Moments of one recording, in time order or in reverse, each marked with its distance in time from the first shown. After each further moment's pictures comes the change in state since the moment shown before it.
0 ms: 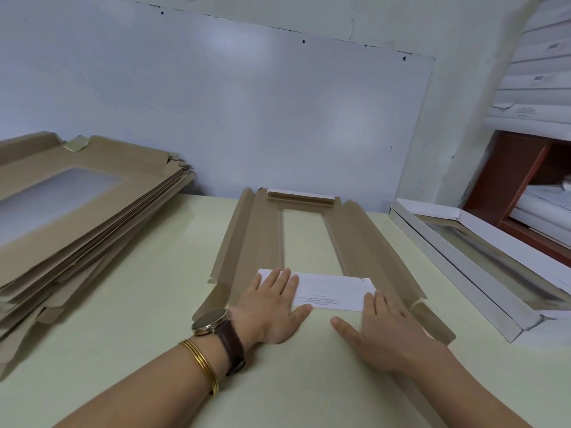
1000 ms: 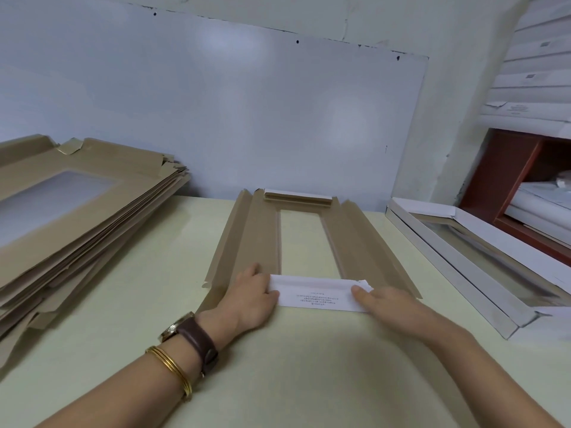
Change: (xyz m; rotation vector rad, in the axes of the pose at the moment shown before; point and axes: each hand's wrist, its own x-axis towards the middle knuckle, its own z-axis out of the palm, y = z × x) left_hand -0.010 -0.019 -0.021 -0.500 0.144 -0.164; right_hand 0.002 0.022 -0.035 0.551 0.028 -0.038
